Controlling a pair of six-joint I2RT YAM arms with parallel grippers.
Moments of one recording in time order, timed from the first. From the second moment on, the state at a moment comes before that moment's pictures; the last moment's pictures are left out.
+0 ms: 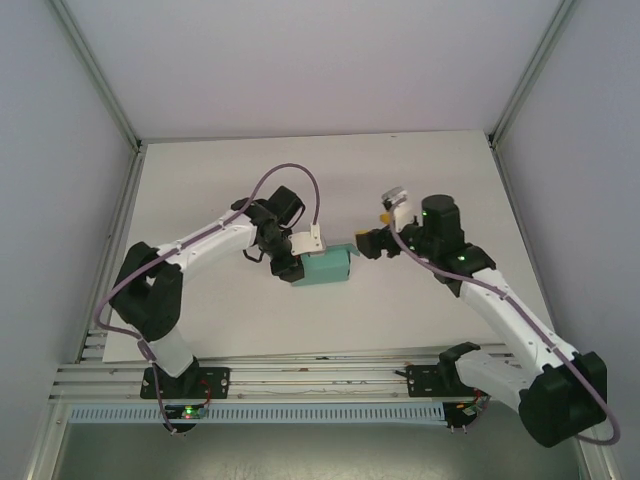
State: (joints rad) left arm -0.58 1.72 1.28 -0.91 0.40 0.68; right arm 0.36 1.06 0.79 -0.28 -0.45 0.02
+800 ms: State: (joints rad) left arm -0.57 1.78 1.35 -0.94 0.44 0.70; right arm 0.50 1.40 1.04 -0.67 -0.25 -0.13
